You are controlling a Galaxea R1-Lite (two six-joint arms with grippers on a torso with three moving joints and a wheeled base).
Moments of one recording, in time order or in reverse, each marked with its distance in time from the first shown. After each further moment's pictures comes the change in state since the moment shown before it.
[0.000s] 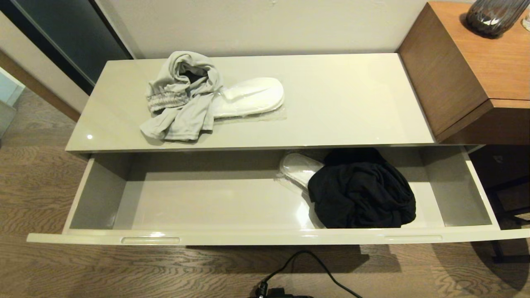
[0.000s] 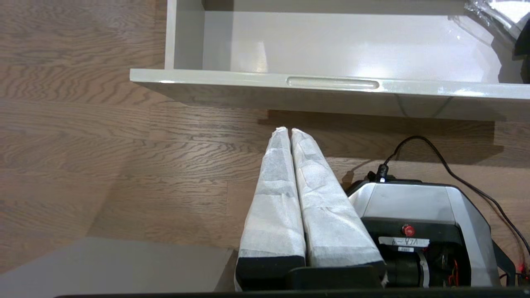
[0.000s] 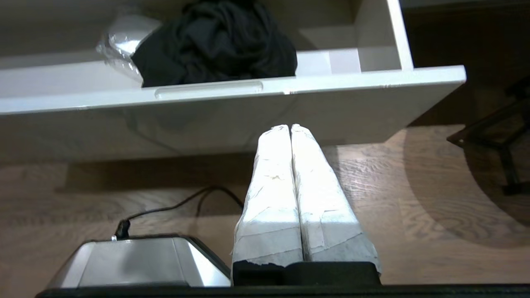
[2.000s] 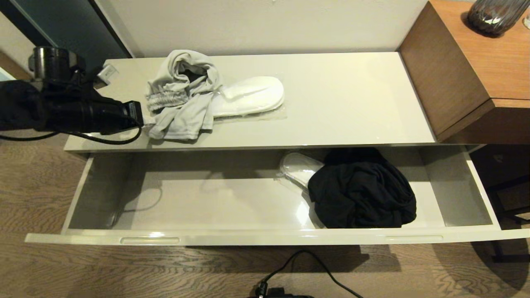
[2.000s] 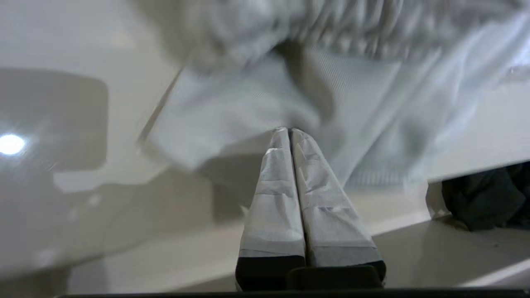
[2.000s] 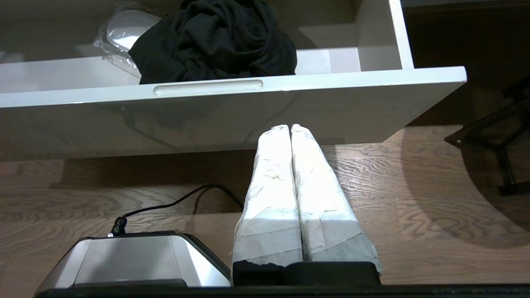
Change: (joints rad) left arm -0.037 1.479 -0.872 -0.464 -0.359 -0.102; right arm 0.000 0.000 0.000 0.003 0.002 -0.012
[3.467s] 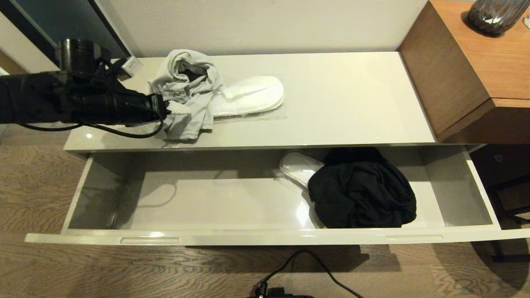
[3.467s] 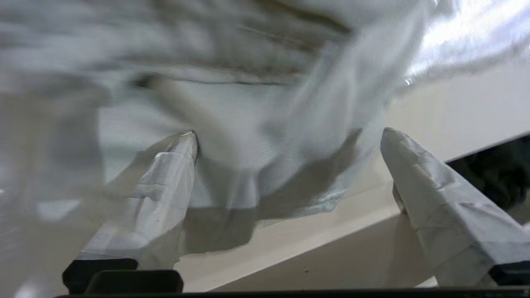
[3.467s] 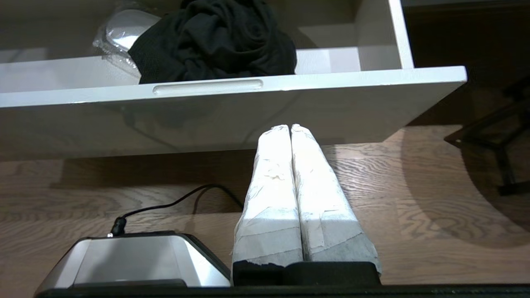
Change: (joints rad) left arm -0.109 0.024 -0.059 -0.003 -0.004 -0.015; right arm -0.001 0.000 0.000 0.000 0.000 0.000
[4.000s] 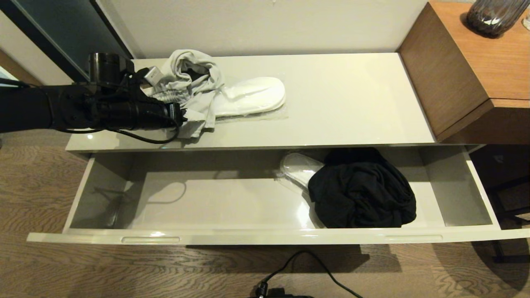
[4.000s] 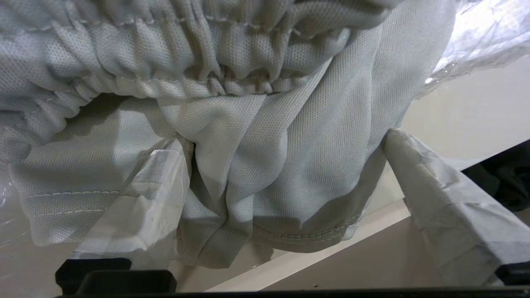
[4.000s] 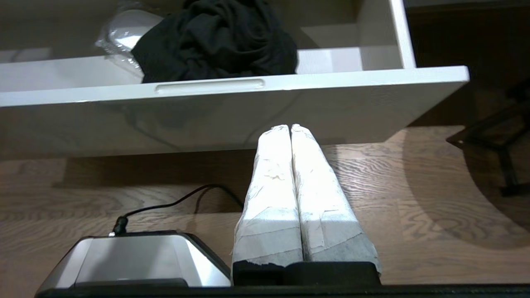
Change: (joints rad) left arm -0.041 0.122 -0.041 -0.024 0.008 0.046; right arm 0.000 0.000 0.000 0.000 0.000 0.000
